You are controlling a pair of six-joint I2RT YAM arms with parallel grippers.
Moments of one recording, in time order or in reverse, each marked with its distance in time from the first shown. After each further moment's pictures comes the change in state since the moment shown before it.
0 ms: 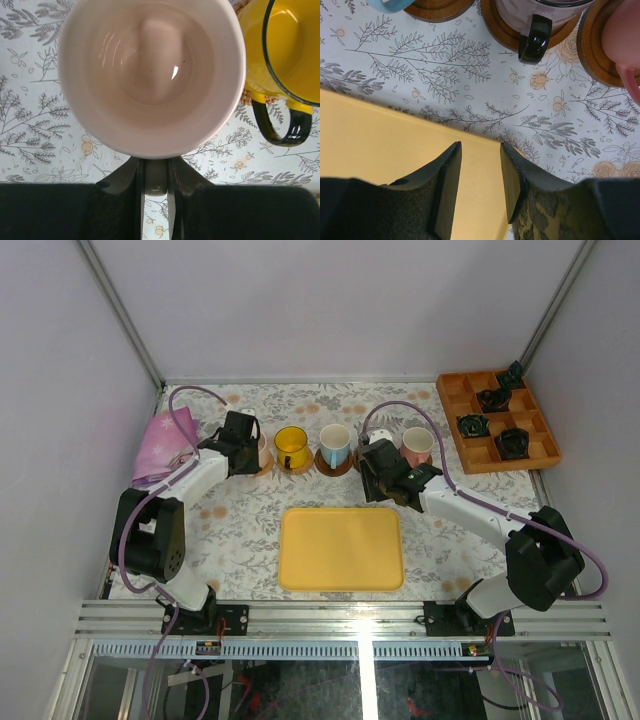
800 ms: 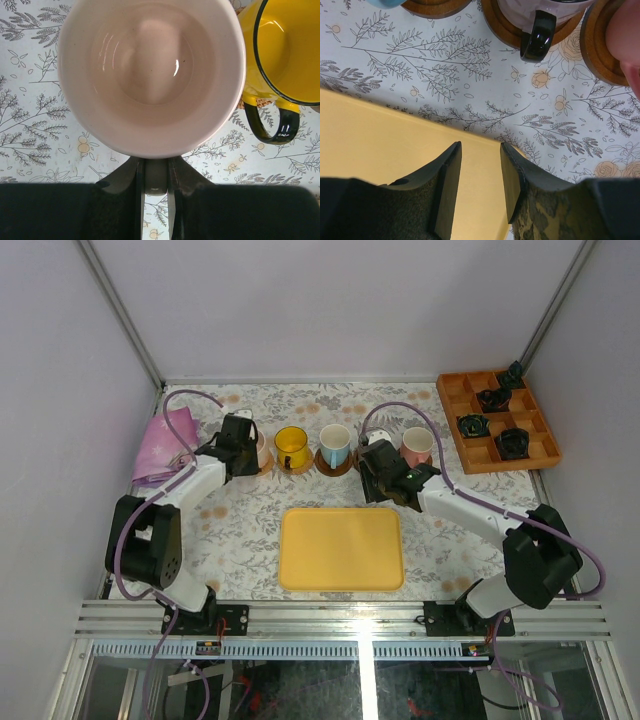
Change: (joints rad) left arm 0.000 -0.047 -0.063 0.068 0.005 -0.032; right arm 0.000 0.010 0.000 0.000 -0.004 0.001
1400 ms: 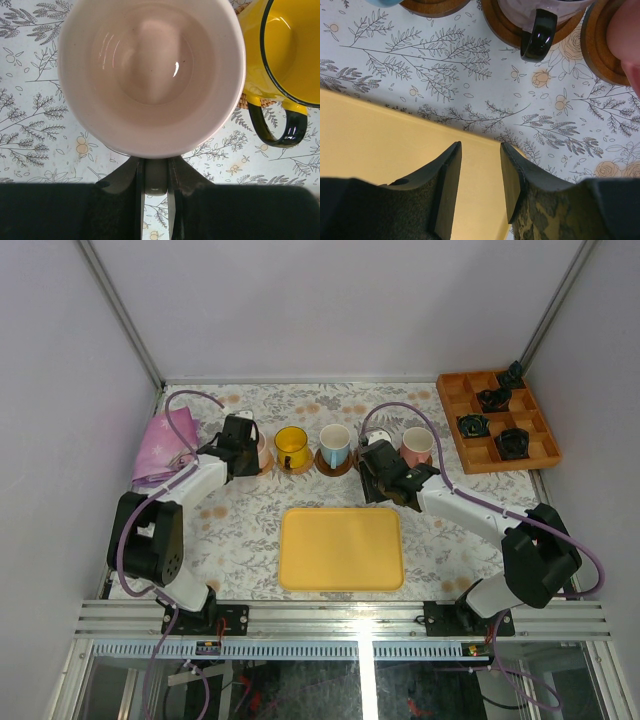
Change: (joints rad) left arm 0.000 0.019 0.000 0.006 0.000 0.000; right arm 0.000 0.009 0.000 0.000 0.000 0.000
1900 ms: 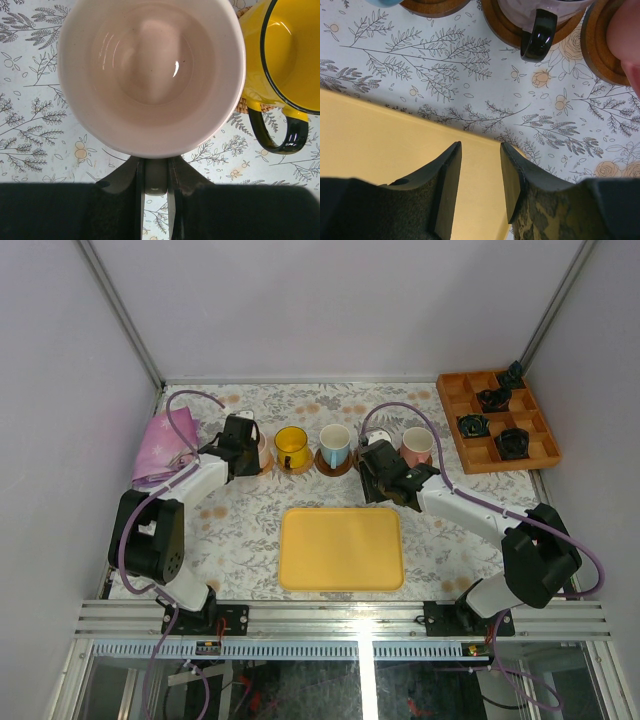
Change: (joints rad) left arm 0.000 0.015 0.000 0.019 -0.003 0.000; right arm 0.000 0.000 0.000 0.000 0.000 0.000
